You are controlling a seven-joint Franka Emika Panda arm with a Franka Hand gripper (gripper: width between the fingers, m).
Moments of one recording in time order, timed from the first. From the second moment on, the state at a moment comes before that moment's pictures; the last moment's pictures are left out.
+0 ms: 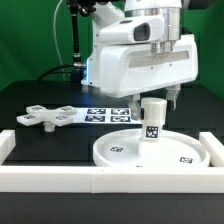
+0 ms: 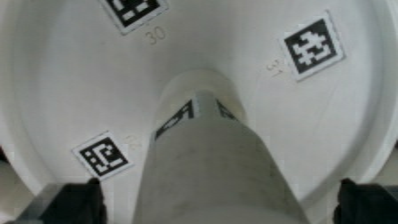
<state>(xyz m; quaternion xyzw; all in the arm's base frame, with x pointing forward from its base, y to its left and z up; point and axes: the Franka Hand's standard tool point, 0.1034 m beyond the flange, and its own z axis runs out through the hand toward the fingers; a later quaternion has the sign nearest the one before) 0.561 0.043 0.076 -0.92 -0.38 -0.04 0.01</state>
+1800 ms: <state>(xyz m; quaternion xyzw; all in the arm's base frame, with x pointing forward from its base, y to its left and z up) 0.564 0.039 0.074 -0.65 -0.76 0.01 -0.05</state>
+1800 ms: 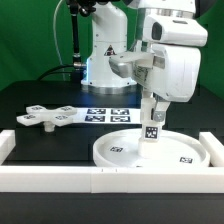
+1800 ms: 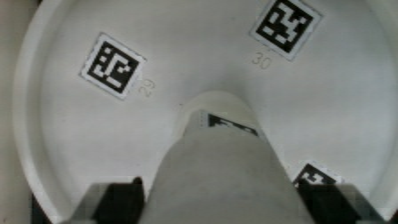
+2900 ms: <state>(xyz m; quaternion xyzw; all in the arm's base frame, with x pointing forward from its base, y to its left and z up) 0.562 0.043 0.073 -0.93 -0.37 -0.01 -0.05</state>
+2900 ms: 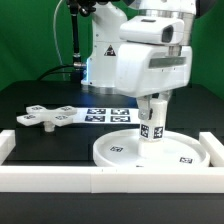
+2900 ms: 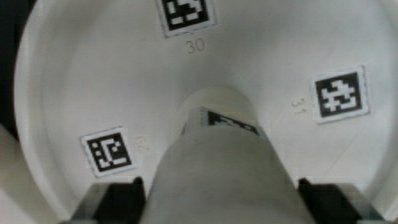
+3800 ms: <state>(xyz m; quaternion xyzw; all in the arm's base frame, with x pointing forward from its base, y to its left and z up) 0.560 0.041 0.072 -1.00 -0.04 -0.04 -0.01</state>
